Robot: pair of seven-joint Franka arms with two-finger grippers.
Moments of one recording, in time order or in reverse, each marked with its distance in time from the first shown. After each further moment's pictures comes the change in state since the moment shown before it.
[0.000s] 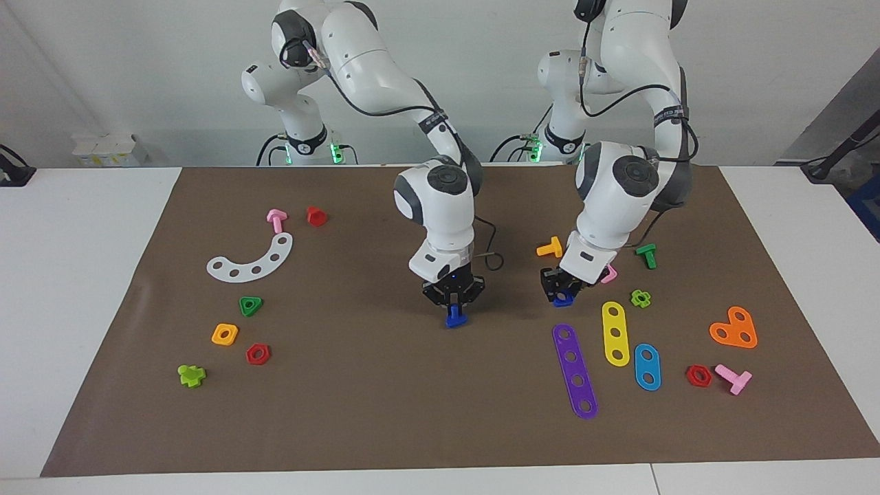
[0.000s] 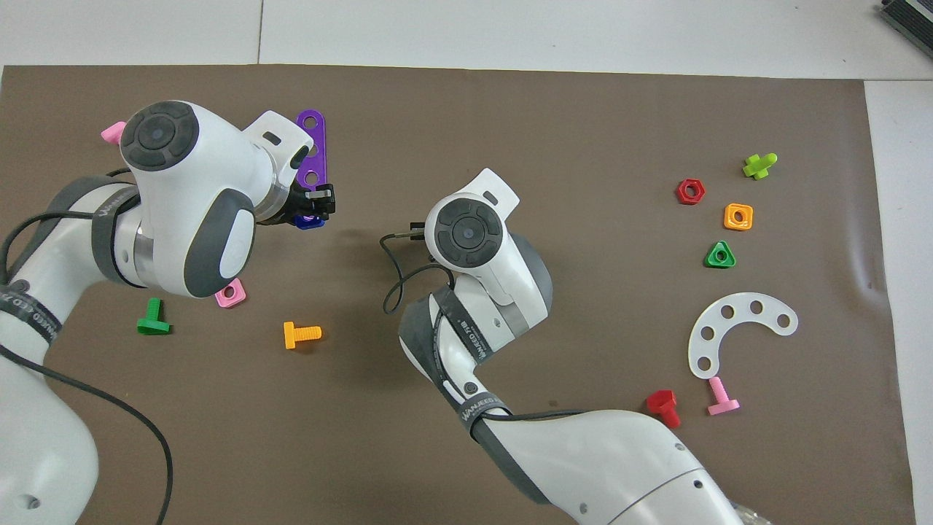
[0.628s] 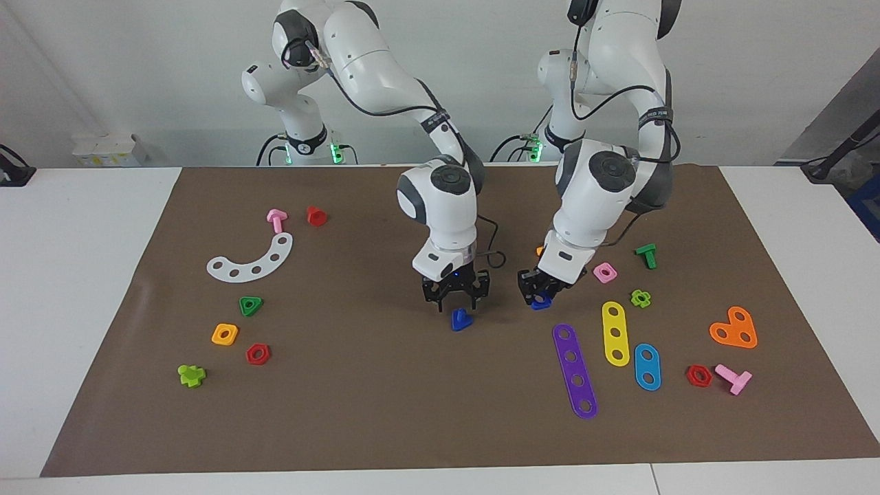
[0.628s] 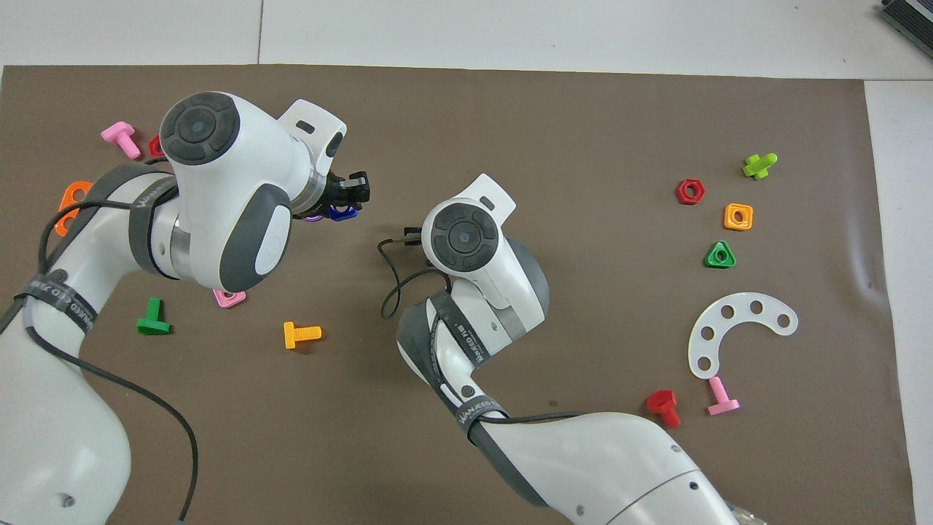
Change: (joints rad) left arm -0.072 0.041 0.000 0.079 -0.020 0.000 -0.123; right arm 0.000 -0.006 -0.002 -0.012 0.005 -0.004 0.001
